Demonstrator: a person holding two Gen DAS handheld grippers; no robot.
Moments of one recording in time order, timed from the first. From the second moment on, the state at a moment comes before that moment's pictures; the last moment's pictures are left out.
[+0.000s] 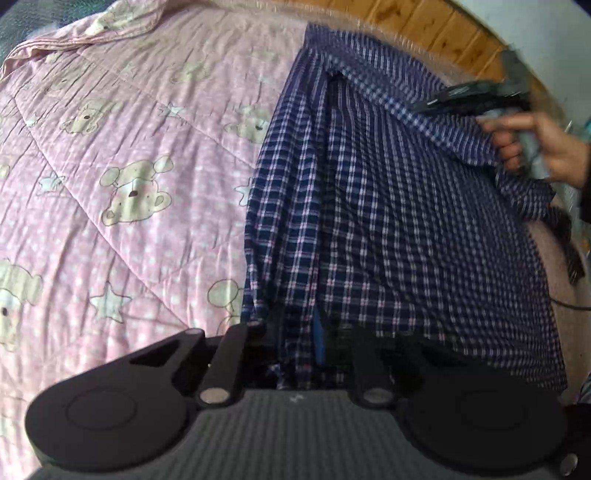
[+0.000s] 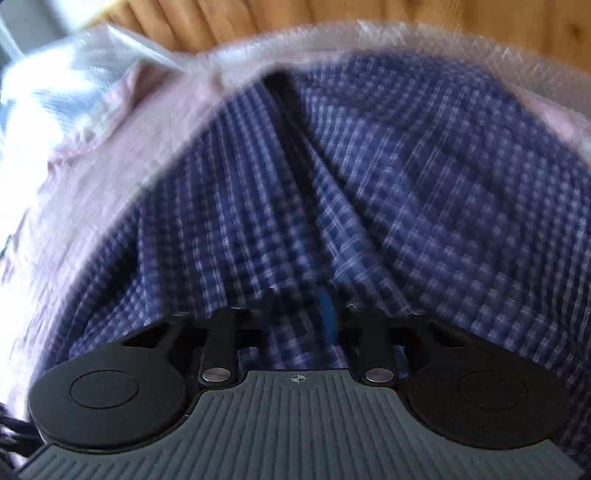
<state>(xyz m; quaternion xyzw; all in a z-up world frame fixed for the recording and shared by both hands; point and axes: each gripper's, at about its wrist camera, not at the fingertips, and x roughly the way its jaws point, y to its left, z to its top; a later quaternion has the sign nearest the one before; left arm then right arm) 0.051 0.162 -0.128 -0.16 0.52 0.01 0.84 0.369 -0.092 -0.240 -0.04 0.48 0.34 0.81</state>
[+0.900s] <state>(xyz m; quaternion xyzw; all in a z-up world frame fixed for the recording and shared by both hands) 0.409 0.154 -0.035 -0.14 0.48 -0.03 0.87 0.178 -0.239 -0.111 -0.05 0.30 0.31 0.90</state>
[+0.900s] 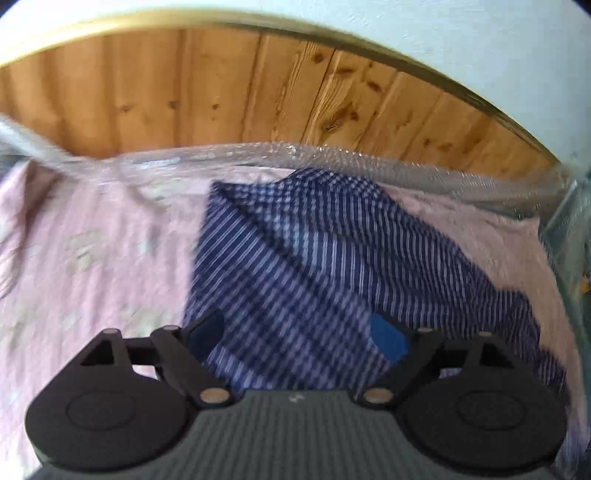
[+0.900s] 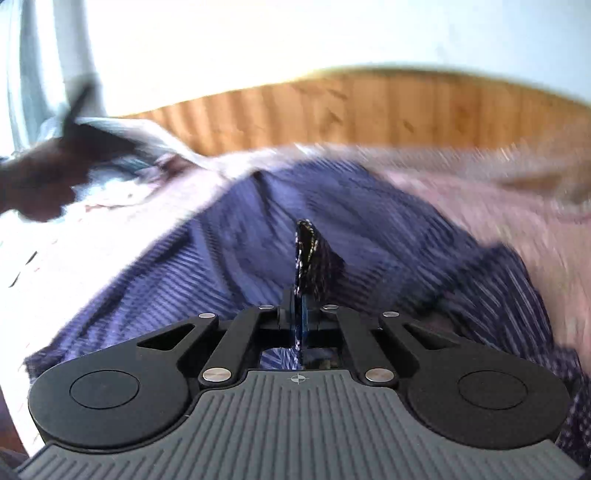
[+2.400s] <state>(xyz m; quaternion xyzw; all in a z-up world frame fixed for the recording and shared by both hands) 0.346 0.229 -0.090 -0.06 0.45 -0.19 0.87 0.039 -0.004 -0.160 -0.01 0.46 0.36 0.81</state>
